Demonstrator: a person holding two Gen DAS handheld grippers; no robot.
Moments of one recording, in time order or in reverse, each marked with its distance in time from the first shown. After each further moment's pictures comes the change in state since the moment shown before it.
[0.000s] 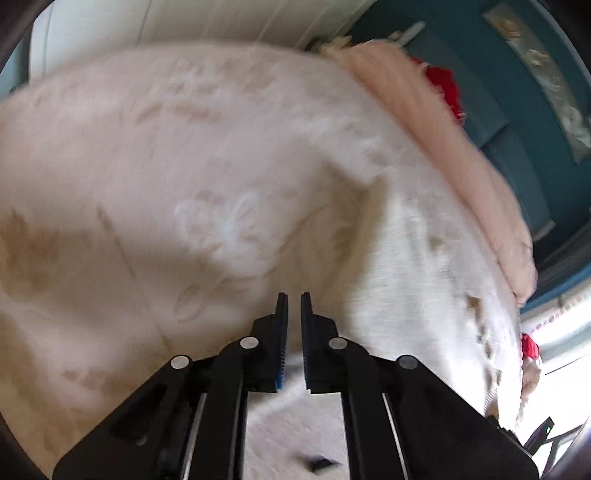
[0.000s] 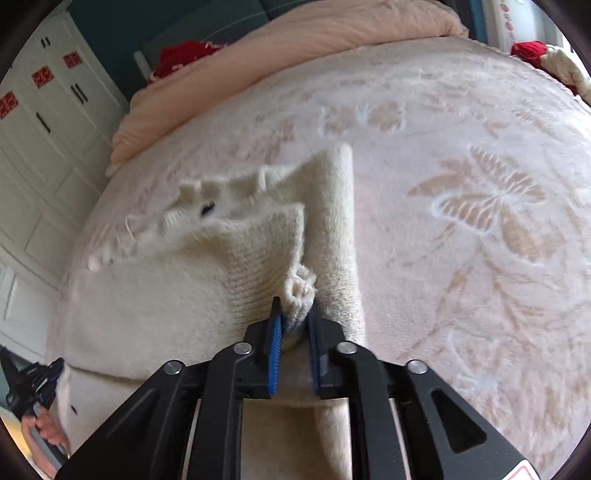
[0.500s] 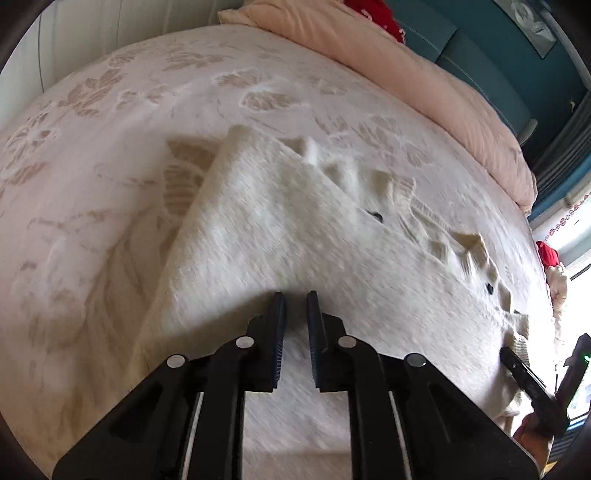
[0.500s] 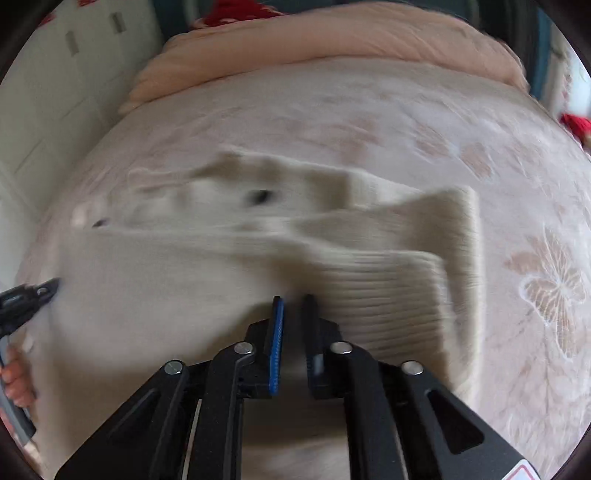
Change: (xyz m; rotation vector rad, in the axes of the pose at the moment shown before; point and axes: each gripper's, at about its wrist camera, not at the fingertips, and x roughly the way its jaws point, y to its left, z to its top) left arm 0.098 -0.096 0.000 0.312 0.163 0.016; right arm 0.073 0.055 0.026 -0.202 0.075 -0.002
